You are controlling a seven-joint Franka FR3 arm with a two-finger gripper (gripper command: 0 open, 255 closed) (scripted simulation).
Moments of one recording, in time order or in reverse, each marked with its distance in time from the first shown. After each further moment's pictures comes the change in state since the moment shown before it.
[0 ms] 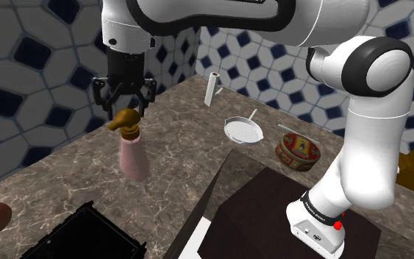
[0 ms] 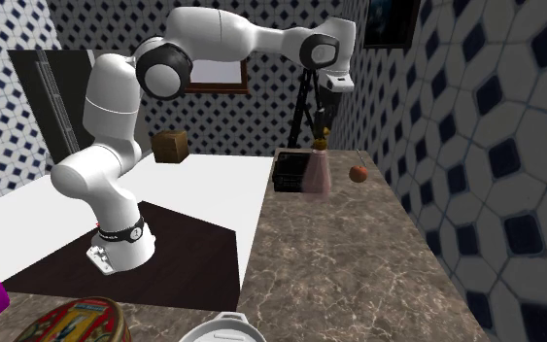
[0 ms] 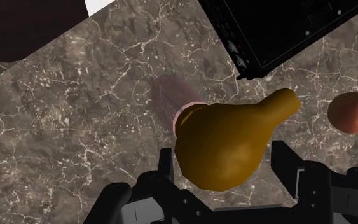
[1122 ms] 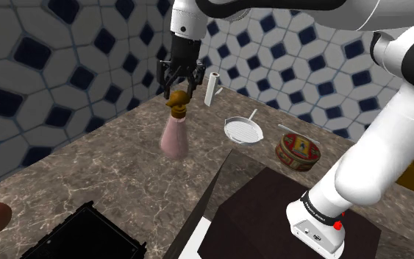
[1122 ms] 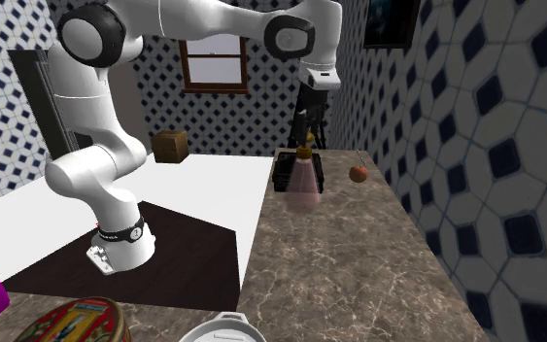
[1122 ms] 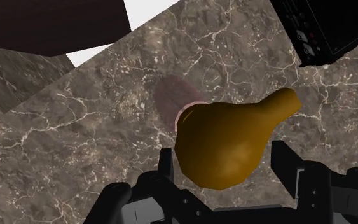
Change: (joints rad) arm -0.266 -0.376 -0.048 -0.405 0.192 0.028 -0.295
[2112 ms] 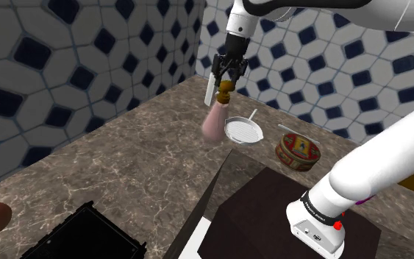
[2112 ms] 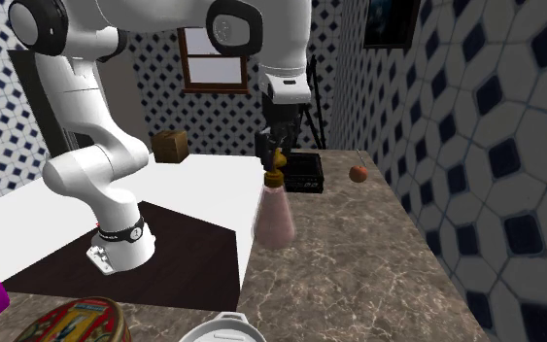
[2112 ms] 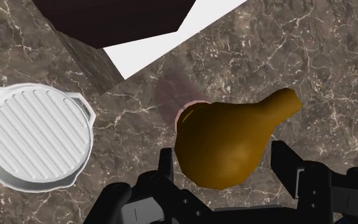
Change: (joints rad) arm -0.184 -0.249 -0.203 -0.253 0.068 -0.044 -0.401
